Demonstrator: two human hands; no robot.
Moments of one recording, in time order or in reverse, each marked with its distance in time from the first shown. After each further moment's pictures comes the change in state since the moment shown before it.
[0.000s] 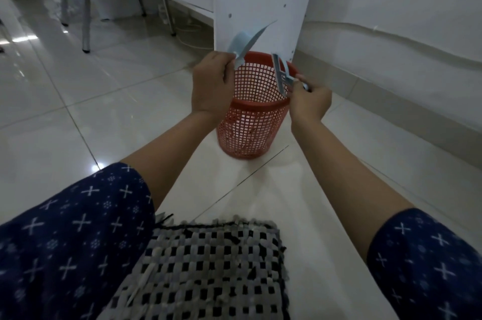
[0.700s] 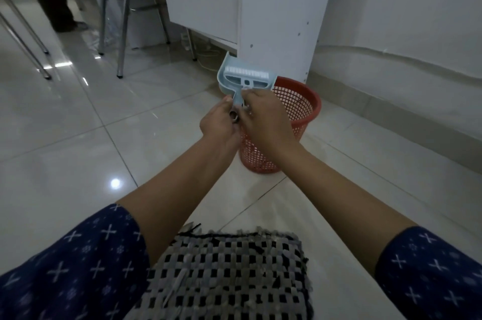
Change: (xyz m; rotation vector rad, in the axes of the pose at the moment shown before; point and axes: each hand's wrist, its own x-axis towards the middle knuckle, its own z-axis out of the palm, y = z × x) left_hand -0.010 0.033 -0.056 -1.399 0.219 -1.236; right_hand -0.090 -0.040 0.028 -0.555 -0.463 -0.957
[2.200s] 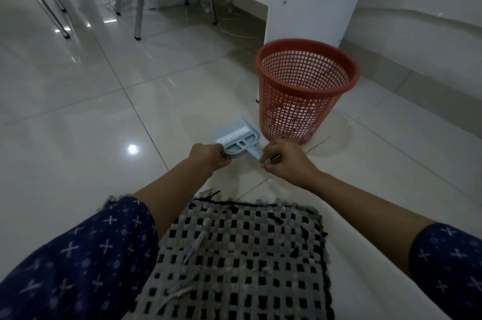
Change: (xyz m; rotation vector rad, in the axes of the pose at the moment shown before) left_hand 0.041 0.002 -0.177 0.826 0.373 -0.255; right_hand -0.108 0.062 0.071 0.299 -0.623 0.157
